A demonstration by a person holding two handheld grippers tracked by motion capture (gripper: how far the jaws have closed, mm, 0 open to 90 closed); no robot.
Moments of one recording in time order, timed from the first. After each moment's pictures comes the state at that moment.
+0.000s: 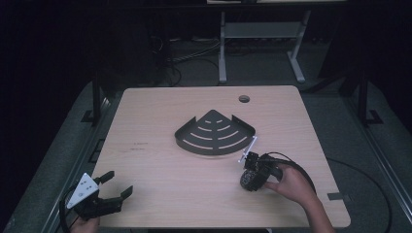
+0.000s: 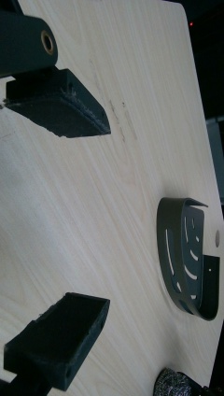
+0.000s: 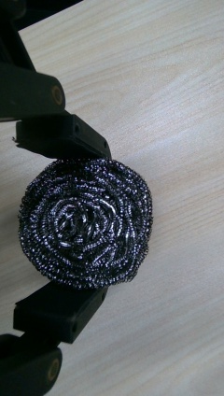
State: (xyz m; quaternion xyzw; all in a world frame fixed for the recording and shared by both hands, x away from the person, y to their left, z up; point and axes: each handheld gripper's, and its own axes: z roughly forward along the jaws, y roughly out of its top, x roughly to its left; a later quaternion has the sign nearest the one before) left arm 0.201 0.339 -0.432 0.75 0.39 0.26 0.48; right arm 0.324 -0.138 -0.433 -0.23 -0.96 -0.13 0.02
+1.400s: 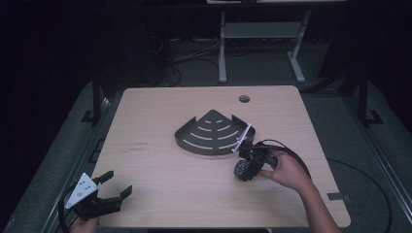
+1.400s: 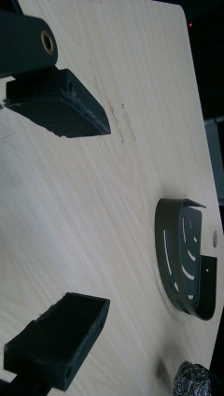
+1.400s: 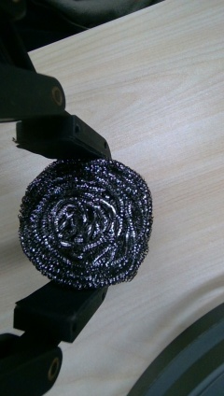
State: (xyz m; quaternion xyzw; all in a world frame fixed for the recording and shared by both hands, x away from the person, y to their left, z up) left arm 0.201 0.341 -0.431 0.74 0.39 0.26 0.48; right arm 0.344 -0.121 -0.401 -0.21 -0.97 -0.14 0.03
